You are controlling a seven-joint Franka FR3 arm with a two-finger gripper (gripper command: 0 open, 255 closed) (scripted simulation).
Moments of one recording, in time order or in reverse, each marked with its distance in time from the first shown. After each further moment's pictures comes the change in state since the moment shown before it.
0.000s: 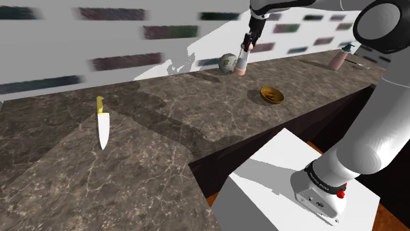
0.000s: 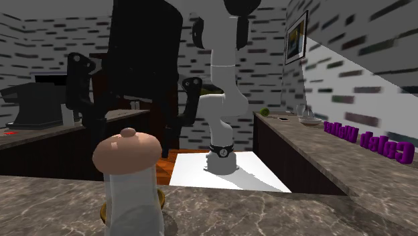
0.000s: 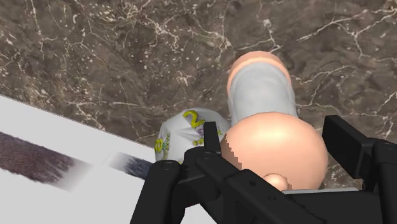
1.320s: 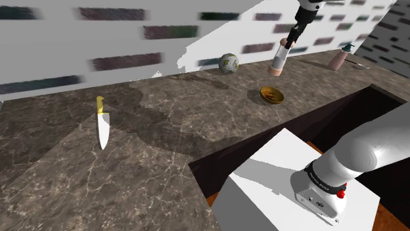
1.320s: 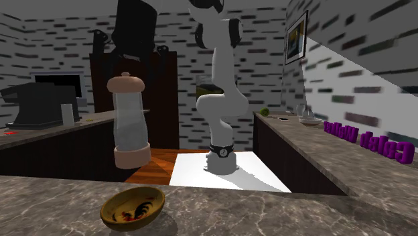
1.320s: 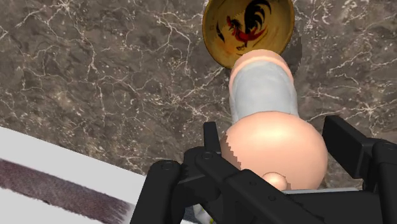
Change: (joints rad) arm -0.085 -0.475 -0.085 -0.380 -0.074 -0.065 -0.164
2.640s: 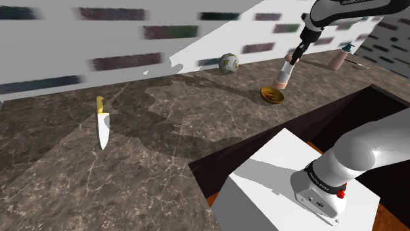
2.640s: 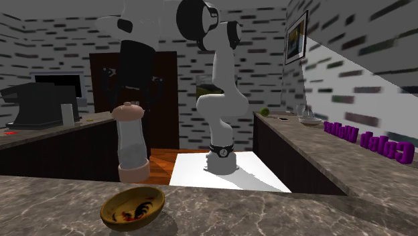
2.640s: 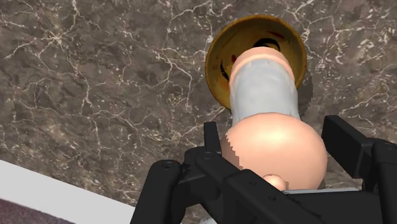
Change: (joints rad) arm -0.040 -0.101 -0.049 -0.254 -0.044 0.164 -0.039
